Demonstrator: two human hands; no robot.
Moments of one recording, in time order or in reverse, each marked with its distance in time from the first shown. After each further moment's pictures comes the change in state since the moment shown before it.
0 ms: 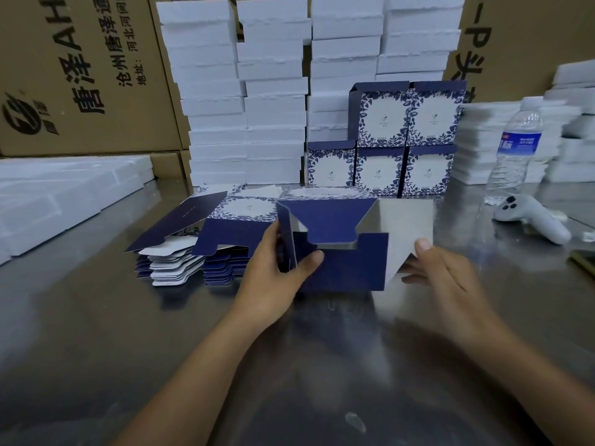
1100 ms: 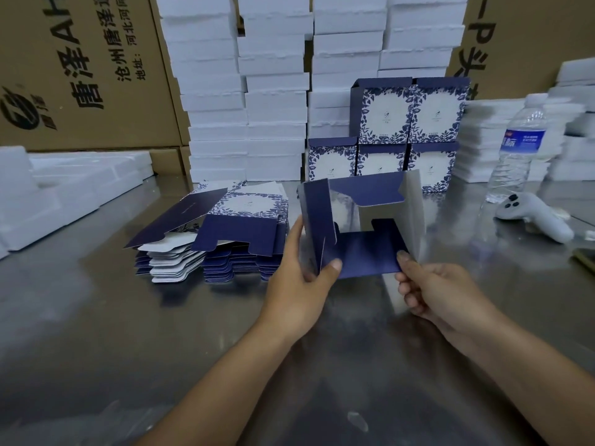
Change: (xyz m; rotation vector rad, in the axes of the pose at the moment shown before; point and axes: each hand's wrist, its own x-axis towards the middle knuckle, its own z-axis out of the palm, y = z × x) left_hand -0.014 0.009 0.031 -0.054 0.020 -0.117; right_hand 0.001 -0.010 0.009 0.198 0.095 0.645
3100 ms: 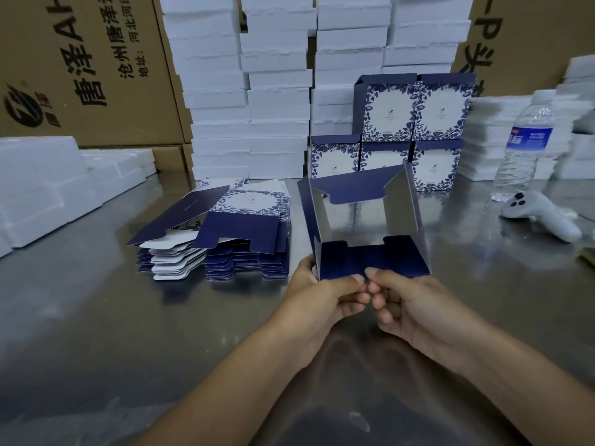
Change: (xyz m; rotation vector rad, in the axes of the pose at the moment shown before) left_hand -0.010 0.009 0.014 -0.637 -0.227 -0.300; right_hand -0.018 0.000 0.016 0.160 -0.347 0.178
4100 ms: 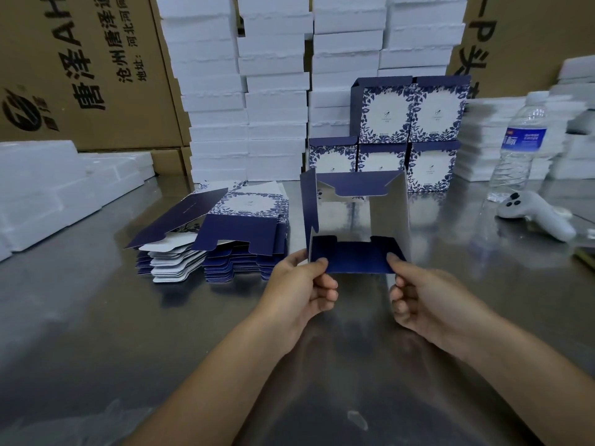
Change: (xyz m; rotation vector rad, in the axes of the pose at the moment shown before) left_hand 0.010 0.010 -0.016 0.059 0.147 -0.033; right_hand 0.002 -0.011 -0.008 0.035 0.227 0.028
